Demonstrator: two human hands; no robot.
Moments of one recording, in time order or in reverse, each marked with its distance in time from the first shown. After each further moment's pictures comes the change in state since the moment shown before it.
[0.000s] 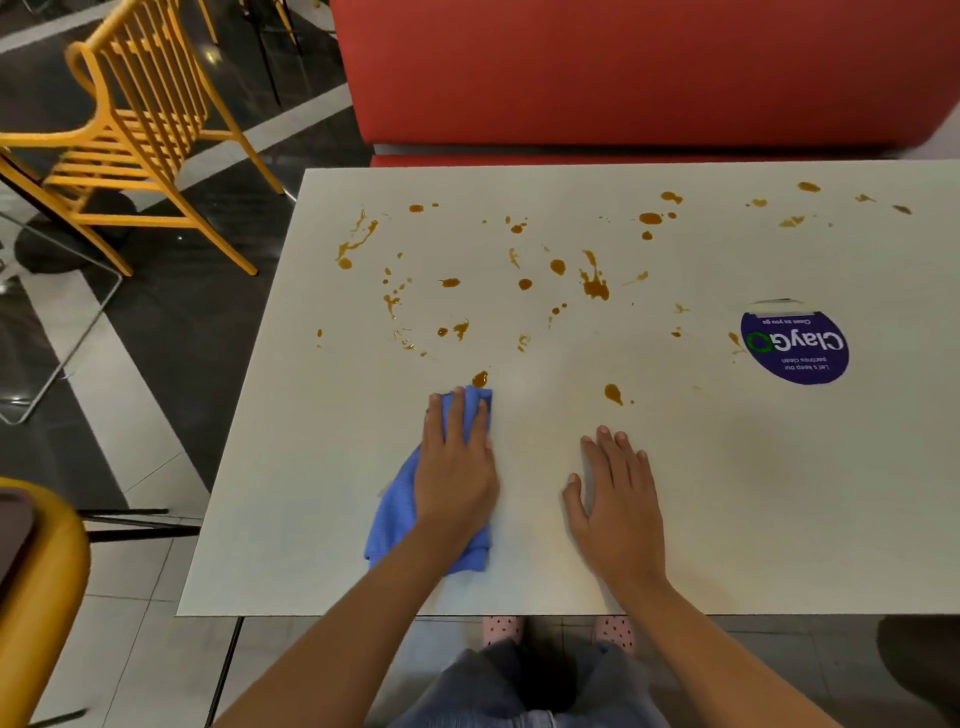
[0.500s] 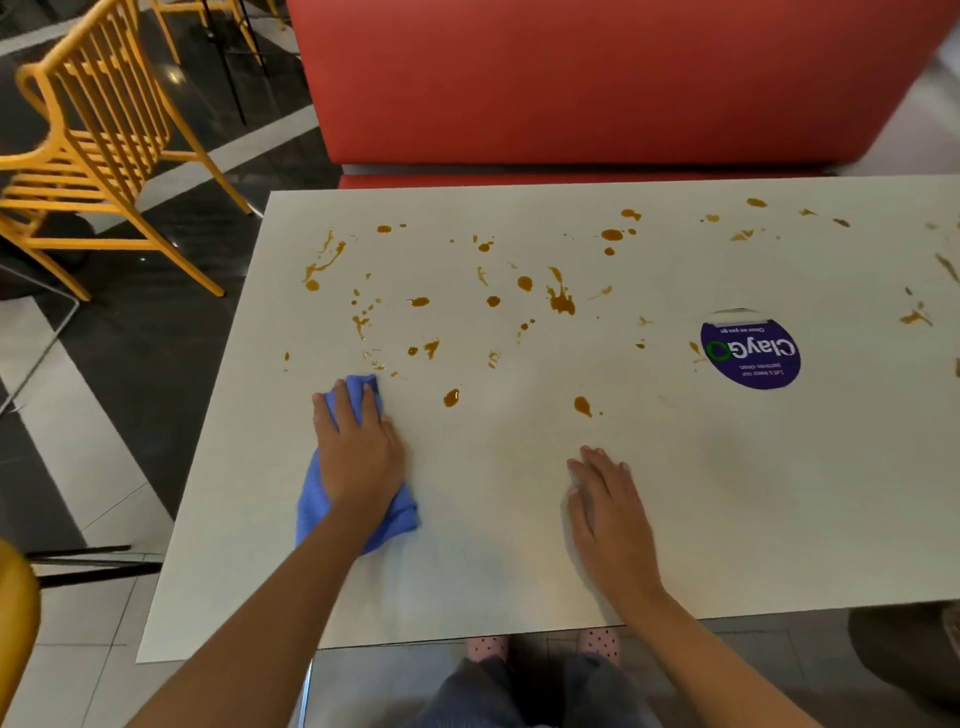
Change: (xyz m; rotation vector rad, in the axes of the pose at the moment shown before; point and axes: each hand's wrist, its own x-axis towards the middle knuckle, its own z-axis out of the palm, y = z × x) left_hand 0.026 -0.051 -0.024 0.309 -0.168 -0.207; right_hand -0.001 0.021 -0.010 0.218 -0.024 -0.018
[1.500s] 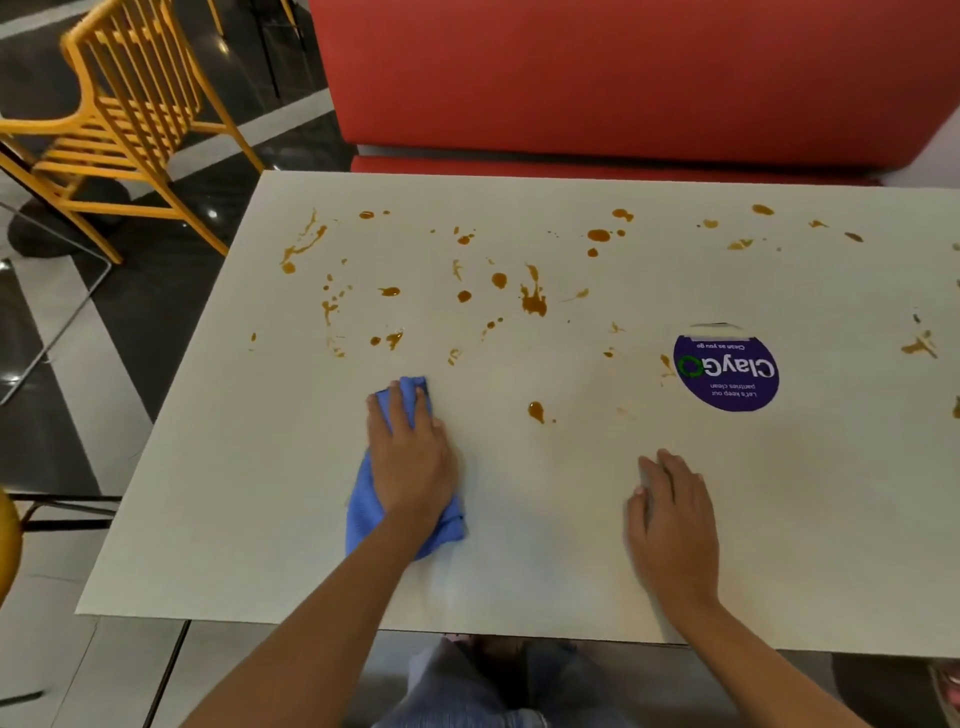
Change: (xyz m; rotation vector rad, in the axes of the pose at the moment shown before) left_hand -0.012 0.110 -0.005 -0.079 0.029 -0.071; right_hand 0.017 0.106 -0.051 -0.163 0.198 0.034
